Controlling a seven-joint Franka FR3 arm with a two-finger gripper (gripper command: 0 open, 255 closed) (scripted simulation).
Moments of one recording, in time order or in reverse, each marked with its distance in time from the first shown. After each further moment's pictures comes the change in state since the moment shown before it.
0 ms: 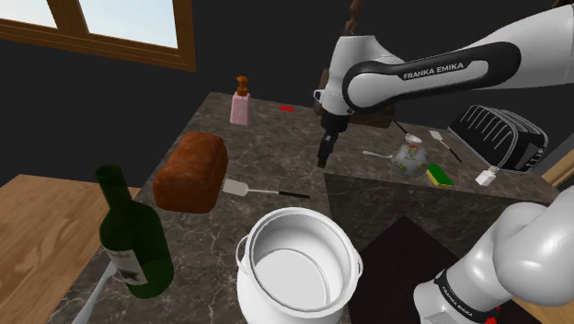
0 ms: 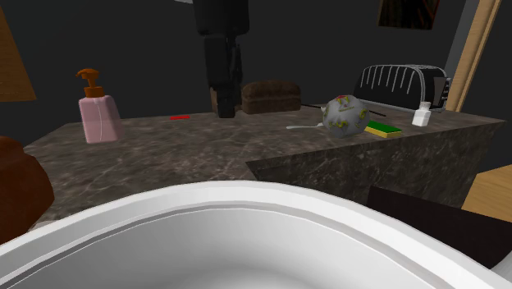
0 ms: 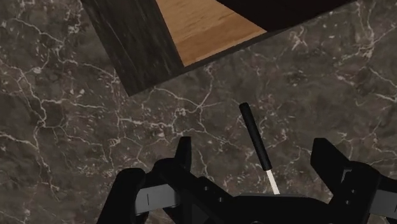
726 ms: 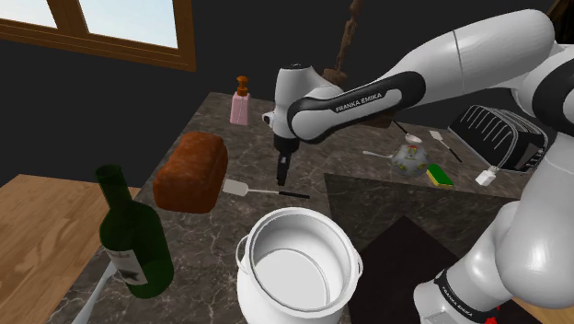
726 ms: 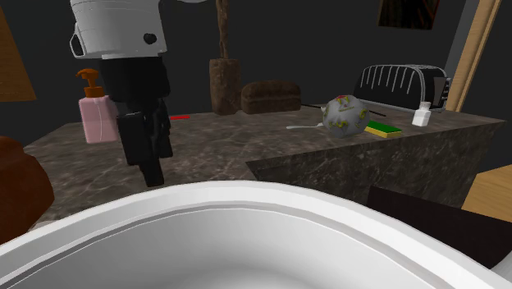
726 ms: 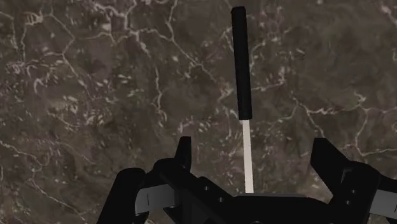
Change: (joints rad) arm 0.079 0.368 0.072 0.233 -0.075 0.133 -0.092
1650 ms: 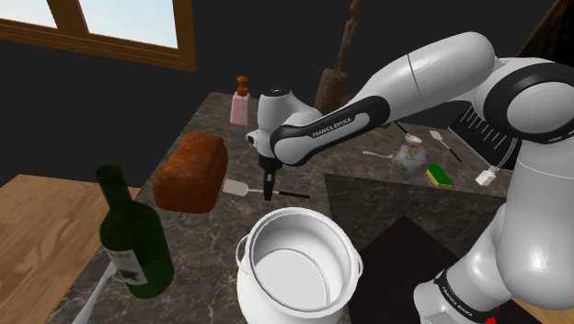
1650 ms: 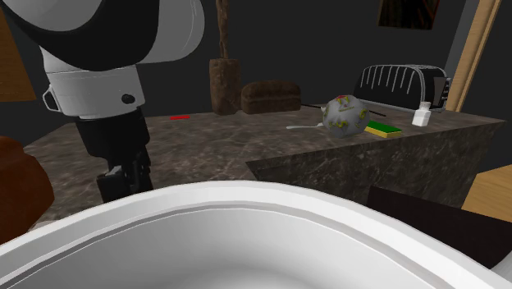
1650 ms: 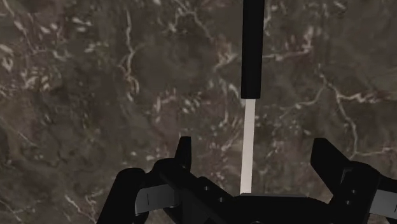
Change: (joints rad) arm 0.034 0.173 0.011 0.071 -0.051 0.099 -0.016
